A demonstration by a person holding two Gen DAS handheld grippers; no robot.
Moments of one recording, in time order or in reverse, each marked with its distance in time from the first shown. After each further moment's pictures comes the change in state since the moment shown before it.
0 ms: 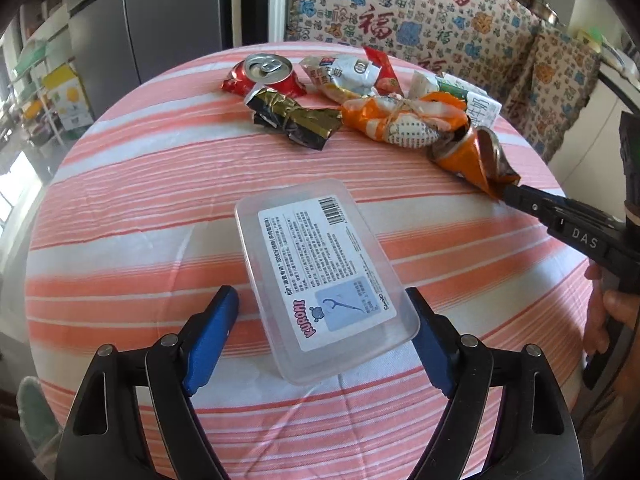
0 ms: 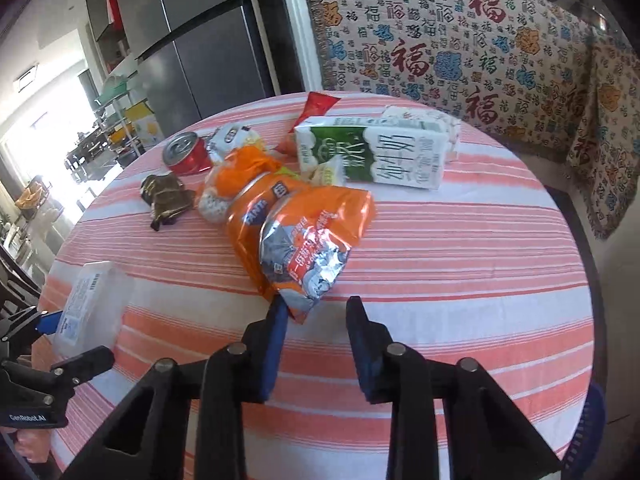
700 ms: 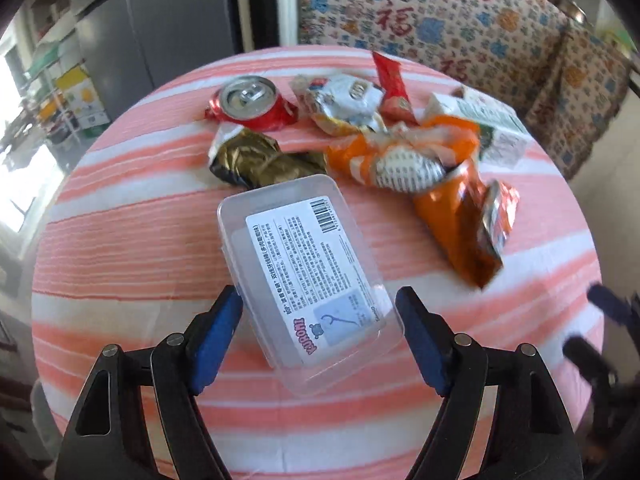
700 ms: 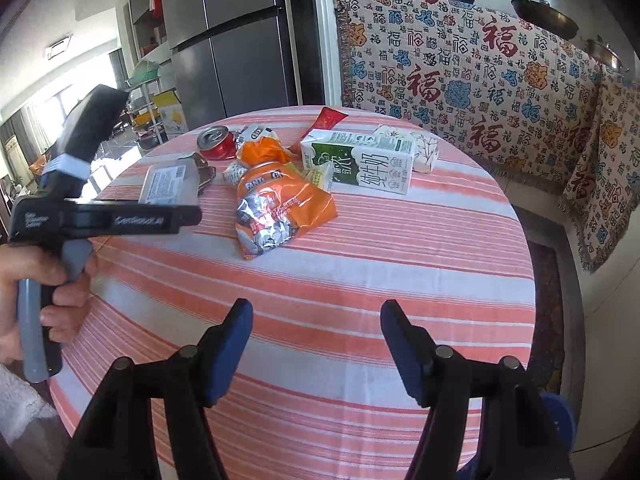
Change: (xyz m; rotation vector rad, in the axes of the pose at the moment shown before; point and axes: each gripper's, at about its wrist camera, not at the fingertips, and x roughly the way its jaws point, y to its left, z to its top) left arm 0.020 -0.030 0.049 0.008 0.049 0.068; right arm -0.052 -0.008 -0.027 -0.132 -0.039 0.041
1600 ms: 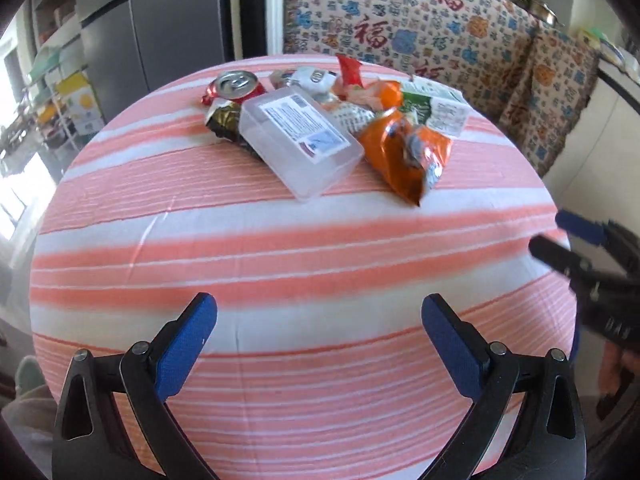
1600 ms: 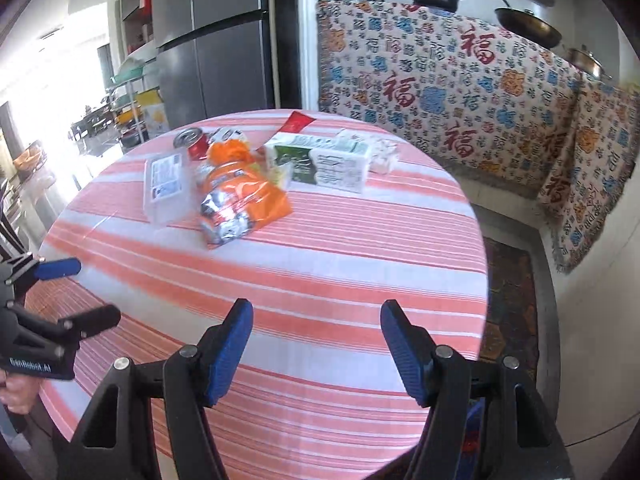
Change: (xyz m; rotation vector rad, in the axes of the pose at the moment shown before) left arm -0.035 -0.020 -0.058 -0.007 -0.104 -0.042; right arm -0.019 -0.022 -0.009 -0.035 -0.010 -0.063
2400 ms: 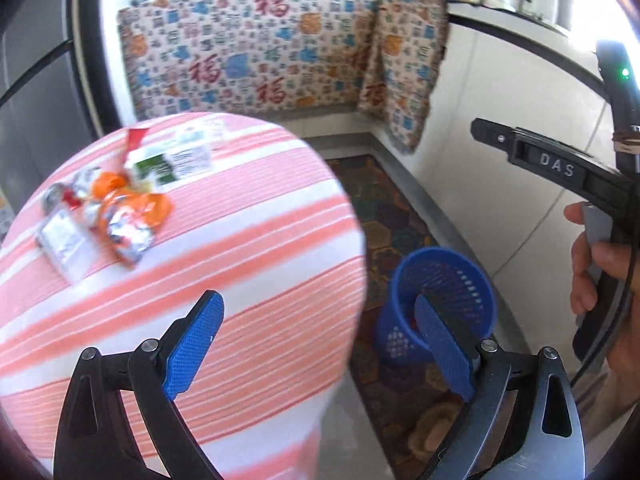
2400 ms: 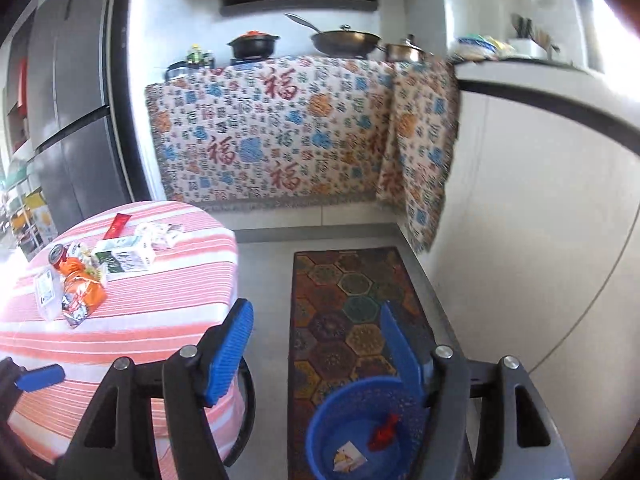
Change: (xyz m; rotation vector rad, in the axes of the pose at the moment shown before) left arm -0.056 -0.205 -0.016 0.318 -0.066 -0.248; right arm -0.126 -0.184 -0.030 0.322 -0.181 -0.390
